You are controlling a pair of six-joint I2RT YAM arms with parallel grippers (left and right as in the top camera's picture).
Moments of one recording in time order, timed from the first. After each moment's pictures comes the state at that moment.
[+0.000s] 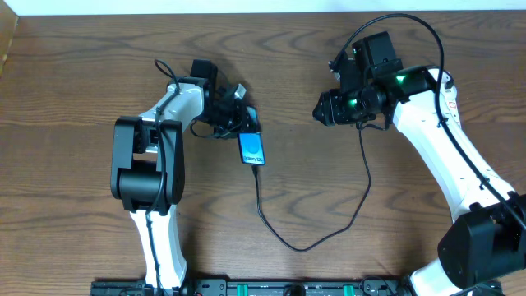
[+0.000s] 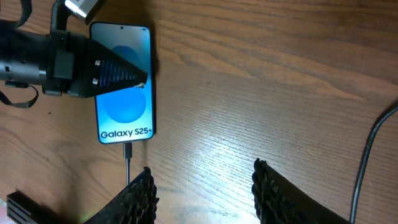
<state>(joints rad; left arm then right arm) -0.12 2.18 1.45 -0.77 0.75 -0.24 0.32 1.73 1.49 -0.92 -0.37 0.22</state>
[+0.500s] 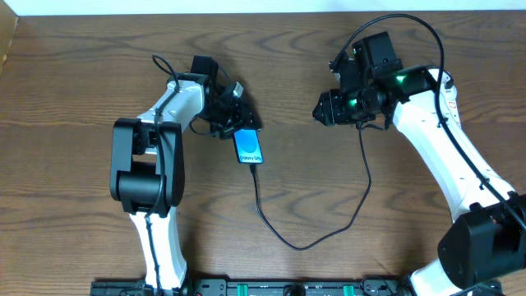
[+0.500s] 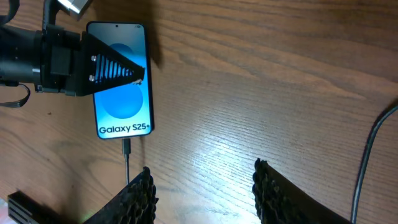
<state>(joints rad) -0.13 2.16 1.48 -0.81 0.64 -0.25 0.32 1.73 1.49 -0.92 -0.37 0.22</state>
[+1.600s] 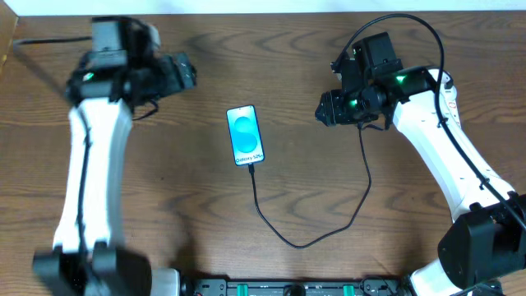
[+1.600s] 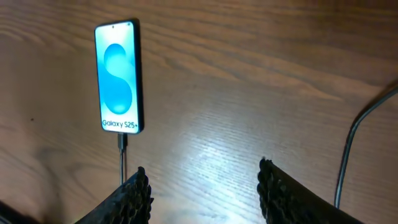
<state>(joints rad) 0.07 1.56 1.56 -0.91 0.26 -0.27 0.32 1.73 1.49 -0.92 -0.32 0.21</state>
